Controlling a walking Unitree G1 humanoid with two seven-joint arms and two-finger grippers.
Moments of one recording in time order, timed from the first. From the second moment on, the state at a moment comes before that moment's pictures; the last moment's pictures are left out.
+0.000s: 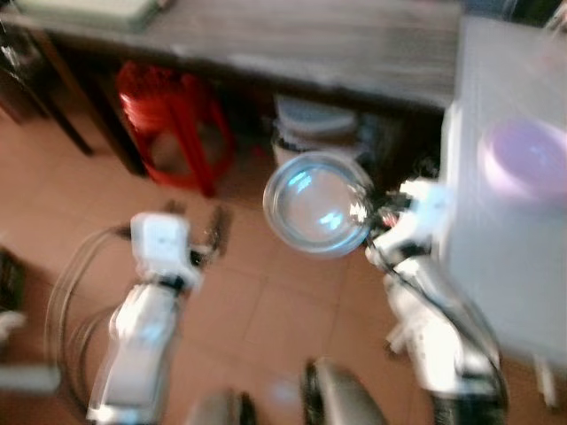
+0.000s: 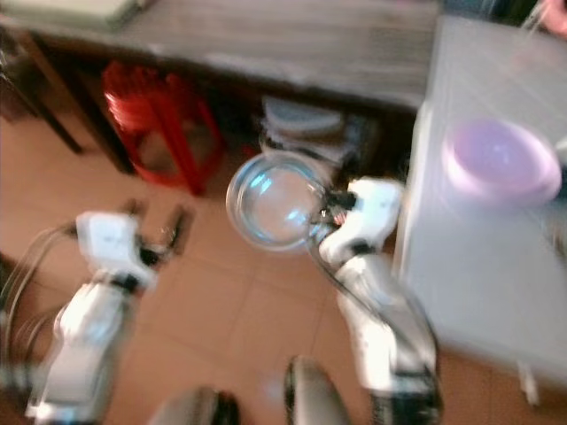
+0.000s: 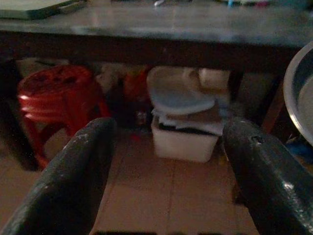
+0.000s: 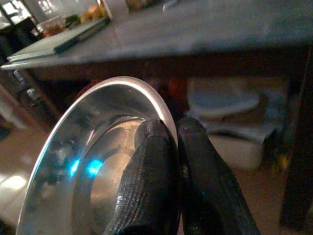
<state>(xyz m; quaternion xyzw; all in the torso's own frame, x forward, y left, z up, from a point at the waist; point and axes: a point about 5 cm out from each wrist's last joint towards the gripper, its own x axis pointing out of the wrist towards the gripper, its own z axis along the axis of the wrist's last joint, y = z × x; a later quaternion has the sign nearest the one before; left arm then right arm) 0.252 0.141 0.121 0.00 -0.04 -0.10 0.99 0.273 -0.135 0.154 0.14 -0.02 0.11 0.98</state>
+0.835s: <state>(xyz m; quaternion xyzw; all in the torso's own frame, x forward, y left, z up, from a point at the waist) 0.253 0.146 0.120 0.02 -0.05 -0.10 0.99 0.281 -0.133 0.163 0.12 -0.06 0.09 0.99</state>
